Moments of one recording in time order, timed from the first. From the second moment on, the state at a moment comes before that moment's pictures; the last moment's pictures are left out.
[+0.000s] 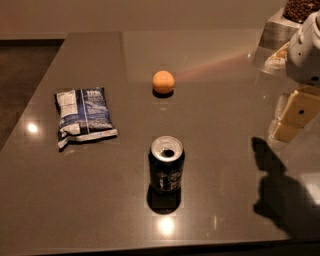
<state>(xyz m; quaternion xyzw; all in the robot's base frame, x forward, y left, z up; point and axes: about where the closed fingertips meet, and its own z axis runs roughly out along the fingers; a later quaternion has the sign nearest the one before) 0.438 -0.217 0.977 -0.60 0.78 -0.03 0.16</state>
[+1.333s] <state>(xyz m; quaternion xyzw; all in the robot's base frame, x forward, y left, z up) 0.411 -0.167 0.940 -0.65 0.74 0.08 0.17</state>
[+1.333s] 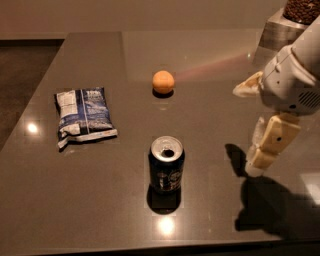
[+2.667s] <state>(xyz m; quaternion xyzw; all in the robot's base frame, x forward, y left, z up) 0.378 -0.081 0.930 -0.65 0.68 0.25 0.22</state>
